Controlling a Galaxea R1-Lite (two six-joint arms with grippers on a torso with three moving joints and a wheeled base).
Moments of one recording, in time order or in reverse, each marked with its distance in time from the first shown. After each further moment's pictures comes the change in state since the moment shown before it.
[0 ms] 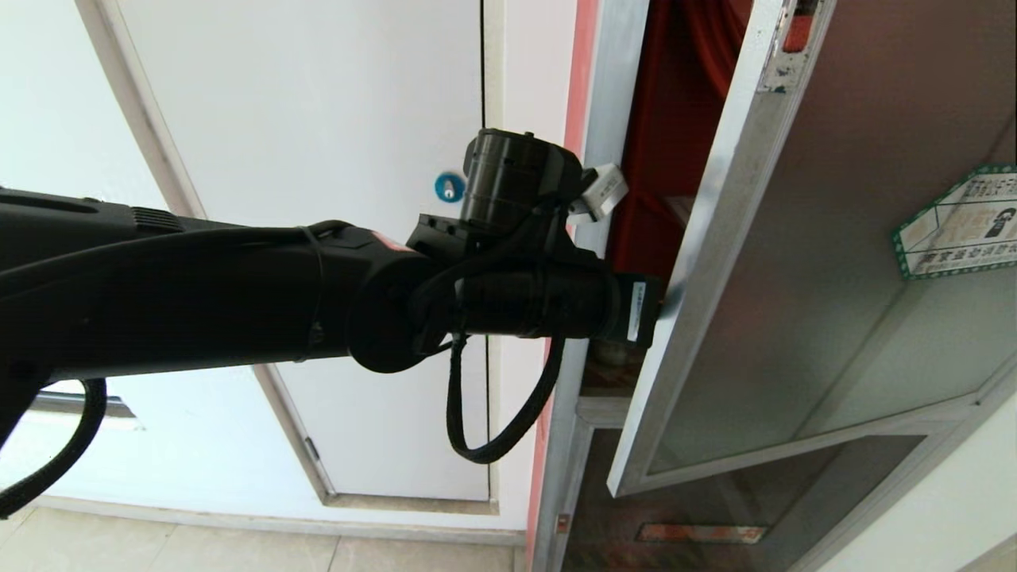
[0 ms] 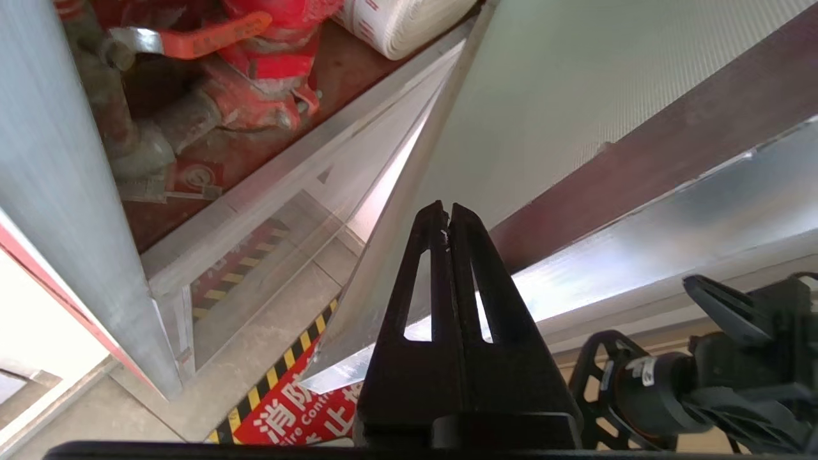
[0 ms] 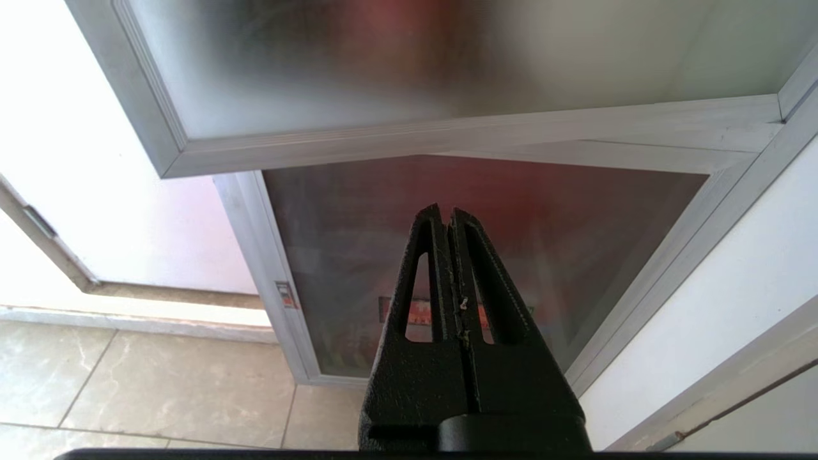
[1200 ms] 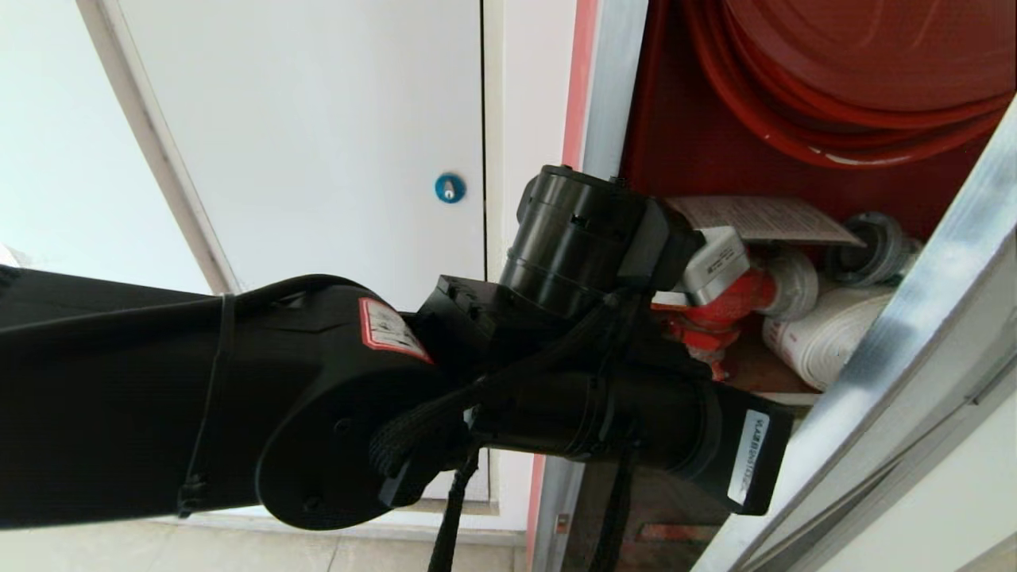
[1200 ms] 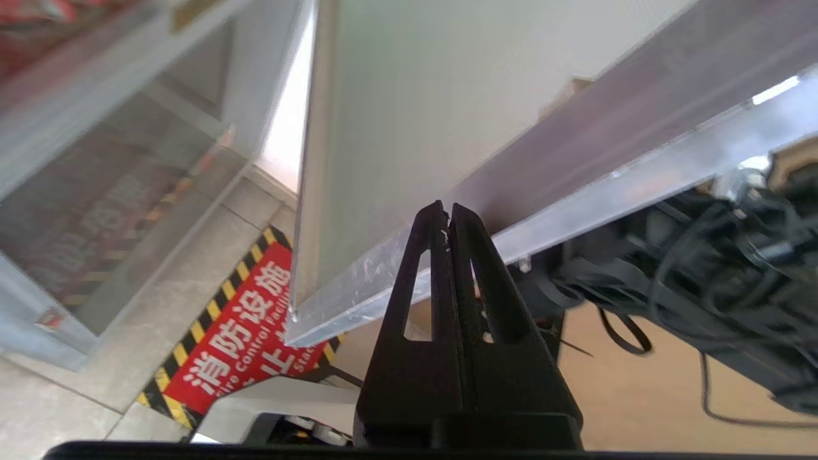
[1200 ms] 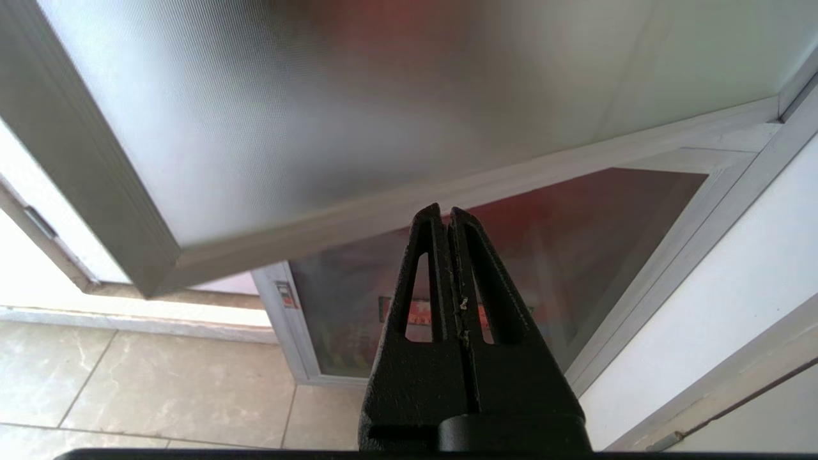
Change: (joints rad) left arm -0.212 -0.128 0.192 0.002 0.000 -0.035; right arm 0.000 0.000 0.000 0.000 0.000 0.000
